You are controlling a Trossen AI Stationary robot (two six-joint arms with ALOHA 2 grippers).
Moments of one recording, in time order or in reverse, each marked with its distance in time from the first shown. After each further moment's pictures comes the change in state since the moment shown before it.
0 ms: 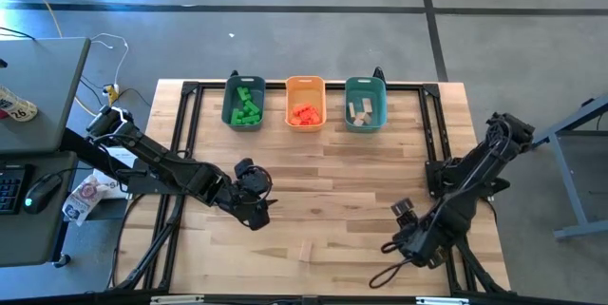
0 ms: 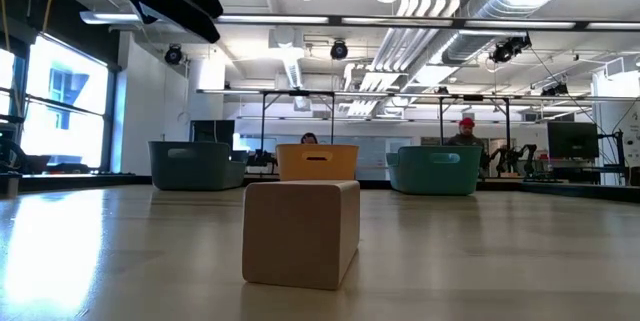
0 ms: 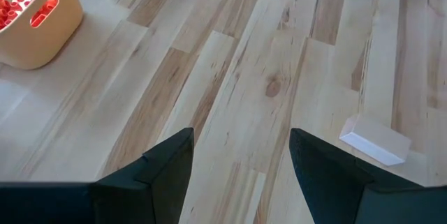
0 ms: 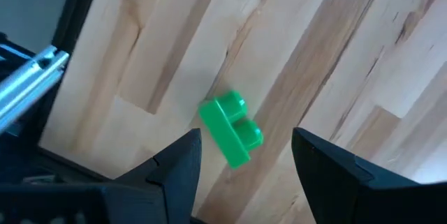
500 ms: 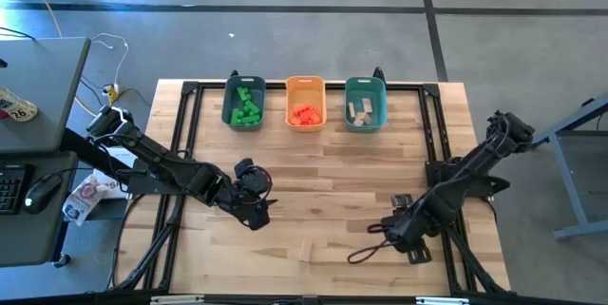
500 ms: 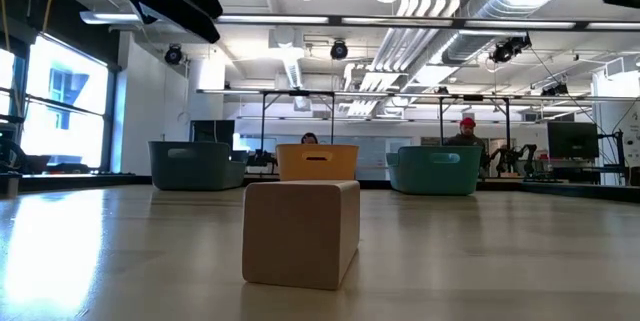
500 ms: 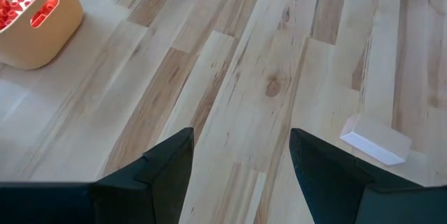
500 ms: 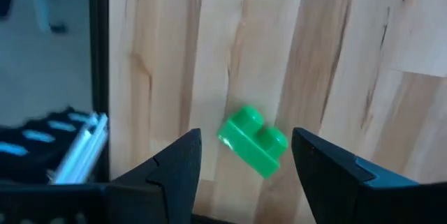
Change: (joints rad) left arm 0.000 0.000 0.000 -0.002 0.000 0.002; right arm -0.130 -0.003 0.000 0.047 -0.126 0.243
